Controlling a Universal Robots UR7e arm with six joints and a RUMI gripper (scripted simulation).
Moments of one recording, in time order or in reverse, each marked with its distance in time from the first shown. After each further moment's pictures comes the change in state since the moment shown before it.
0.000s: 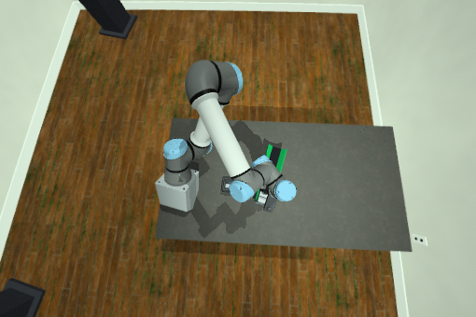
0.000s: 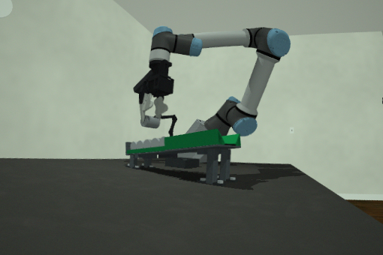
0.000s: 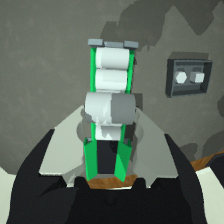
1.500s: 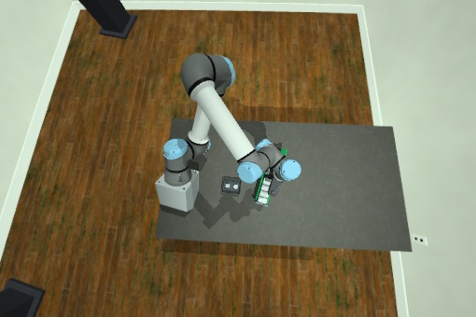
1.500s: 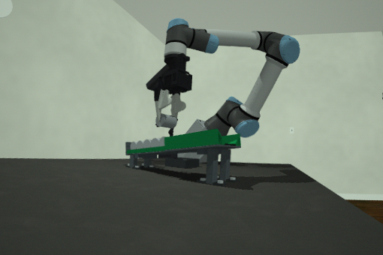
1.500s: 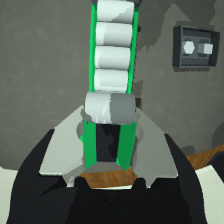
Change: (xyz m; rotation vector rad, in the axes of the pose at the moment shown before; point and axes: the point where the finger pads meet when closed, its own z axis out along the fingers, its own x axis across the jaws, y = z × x) arm 0.000 0.081 0.001 0.000 0.000 0.000
